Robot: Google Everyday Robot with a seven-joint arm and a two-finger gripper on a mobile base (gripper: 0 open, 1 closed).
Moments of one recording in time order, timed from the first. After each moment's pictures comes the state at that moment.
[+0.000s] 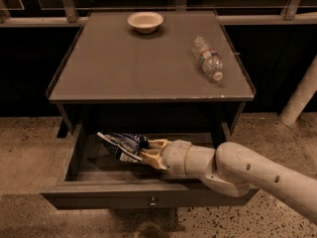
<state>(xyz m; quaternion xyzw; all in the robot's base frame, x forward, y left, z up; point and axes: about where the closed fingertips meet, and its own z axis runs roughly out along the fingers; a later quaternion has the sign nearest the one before) 0.501 0.030 0.691 -0.39 0.70 0.33 0.50</state>
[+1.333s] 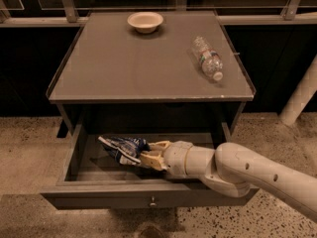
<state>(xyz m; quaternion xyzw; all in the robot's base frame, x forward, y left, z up) 0.508 0.020 0.676 -0.37 0.73 0.32 0.48</state>
